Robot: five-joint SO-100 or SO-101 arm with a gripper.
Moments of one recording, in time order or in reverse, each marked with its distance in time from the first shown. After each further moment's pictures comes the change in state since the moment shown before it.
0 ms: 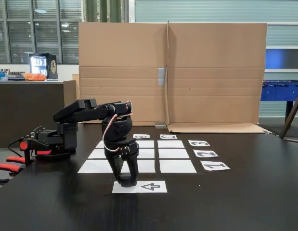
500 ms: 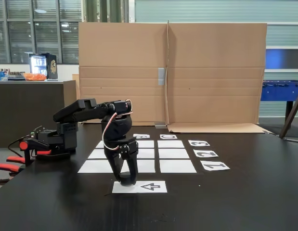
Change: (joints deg) arm -1.1 4.0 -0.2 1.7 0.7
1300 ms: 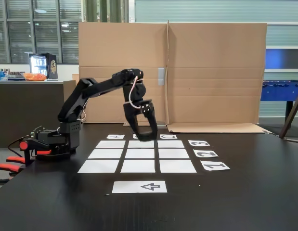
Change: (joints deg) arm -20.9 32.5 30.2 0.2 3.6
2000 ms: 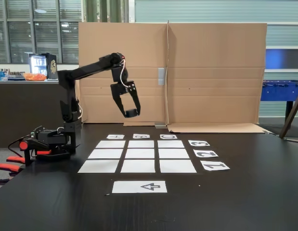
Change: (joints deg) arm -20.0 43.9 45.0 0.1 -2.4
